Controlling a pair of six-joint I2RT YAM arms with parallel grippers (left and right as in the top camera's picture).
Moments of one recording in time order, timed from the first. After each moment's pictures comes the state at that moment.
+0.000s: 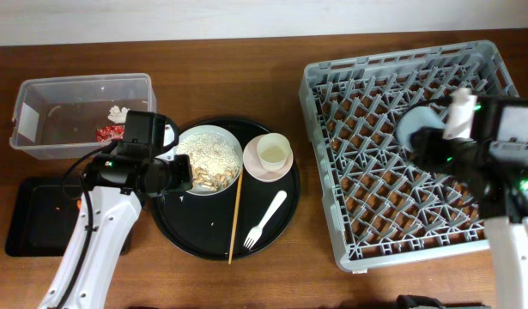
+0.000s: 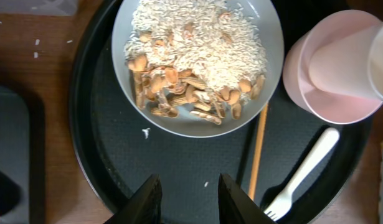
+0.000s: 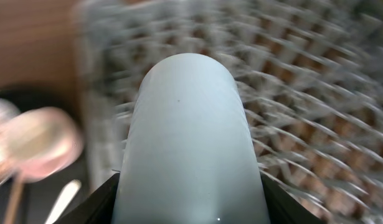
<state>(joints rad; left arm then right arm) -0.14 1.36 1.13 -0.96 0.07 -0.23 -0.15 1.18 1.33 -1.06 -0.06 0.08</state>
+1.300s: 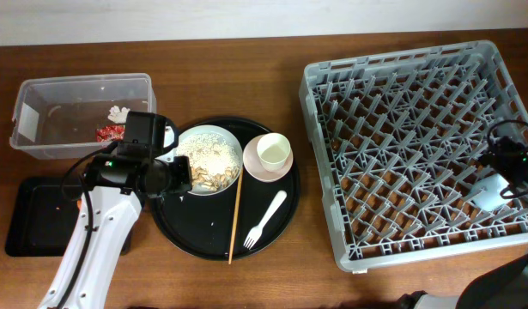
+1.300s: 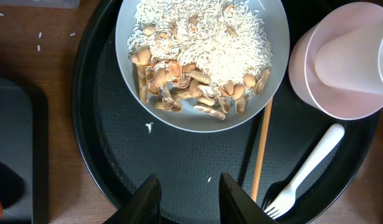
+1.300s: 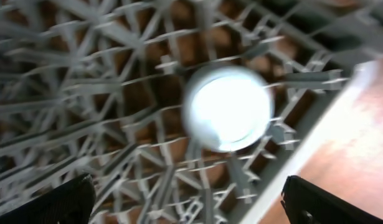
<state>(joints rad) -0.14 1.36 1.13 -0.98 0.07 -0.23 -0.68 1.54 1.33 -1.05 -0.04 0.23</state>
